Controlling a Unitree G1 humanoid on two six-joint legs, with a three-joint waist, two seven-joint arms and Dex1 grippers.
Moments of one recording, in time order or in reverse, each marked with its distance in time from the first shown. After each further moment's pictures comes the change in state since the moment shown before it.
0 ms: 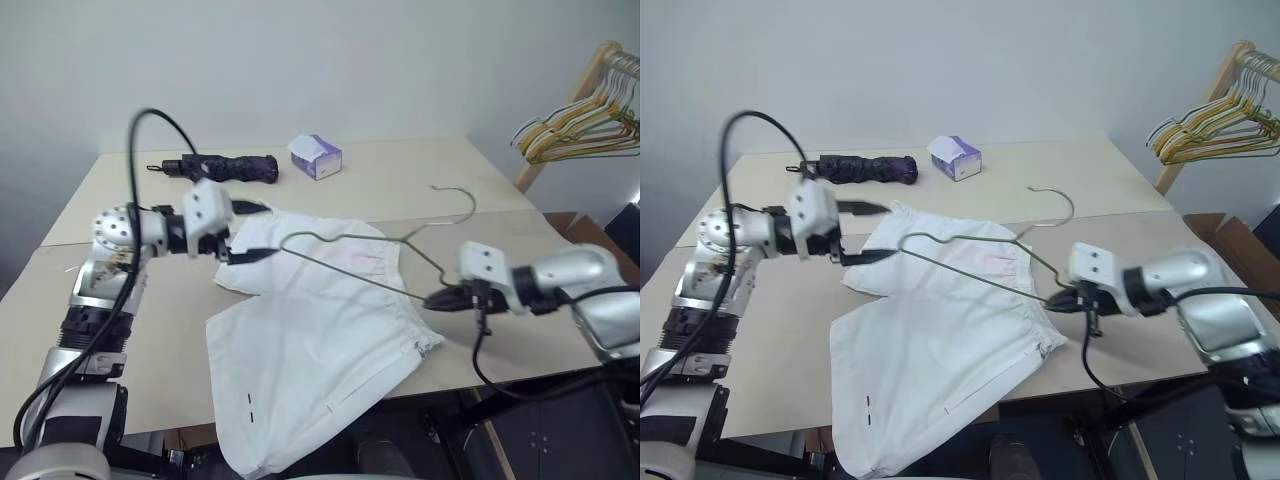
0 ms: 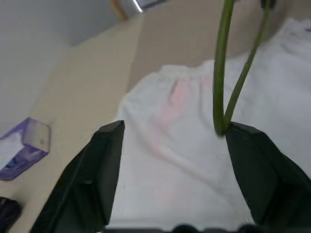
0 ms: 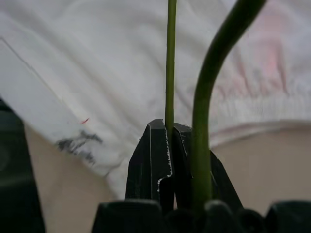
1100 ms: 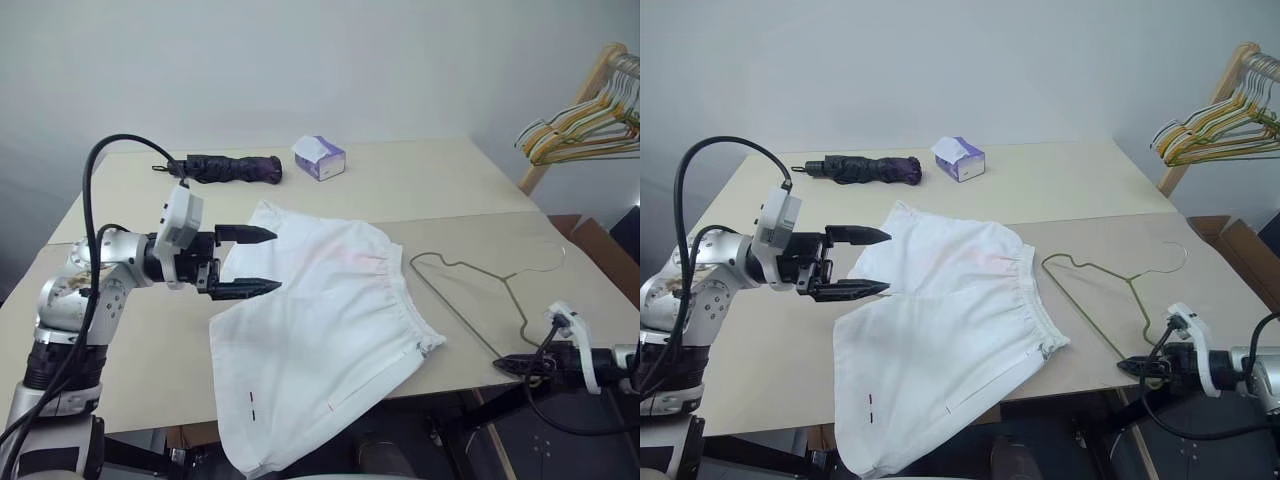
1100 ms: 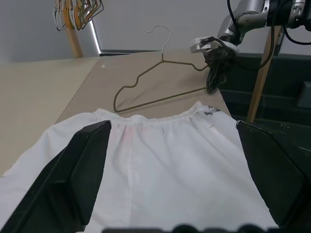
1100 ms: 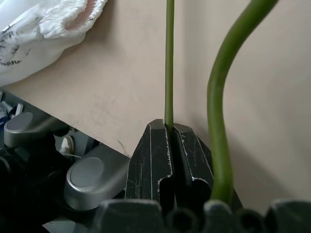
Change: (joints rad) left arm 0.173 0.071 0.056 -0.298 -0.315 0.376 -0.144; right arm 0.211 -0.006 -0.164 0.413 0.167 0.396 0.016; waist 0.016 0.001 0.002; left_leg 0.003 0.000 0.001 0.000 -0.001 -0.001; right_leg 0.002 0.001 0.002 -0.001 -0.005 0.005
